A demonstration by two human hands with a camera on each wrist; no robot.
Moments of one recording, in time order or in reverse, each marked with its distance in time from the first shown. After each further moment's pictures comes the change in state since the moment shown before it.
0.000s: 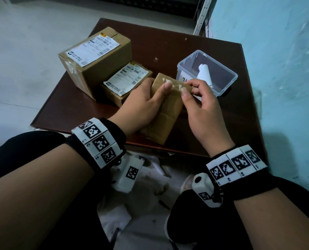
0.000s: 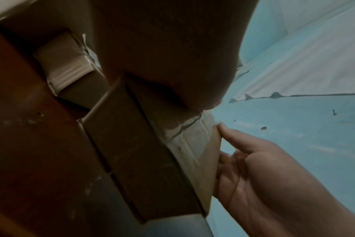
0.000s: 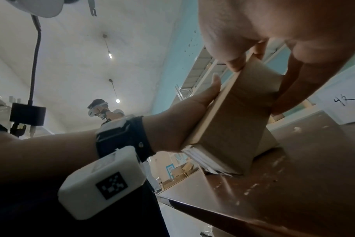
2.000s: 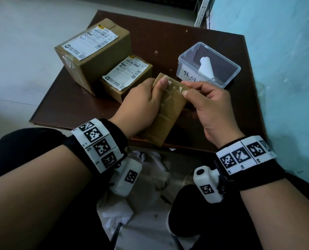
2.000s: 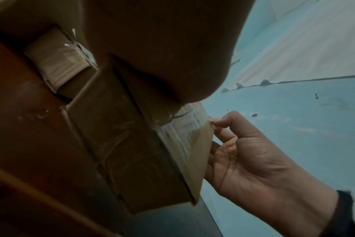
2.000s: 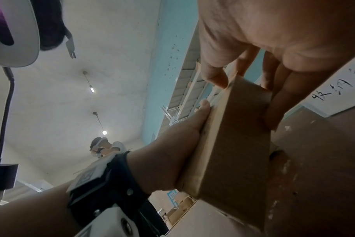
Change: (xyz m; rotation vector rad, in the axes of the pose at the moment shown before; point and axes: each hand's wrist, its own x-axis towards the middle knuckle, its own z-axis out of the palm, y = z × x) left_hand -0.006 -0.010 0.004 0.113 0.004 0.075; right_hand 0.002 0.005 -0.004 0.411 0.013 0.173
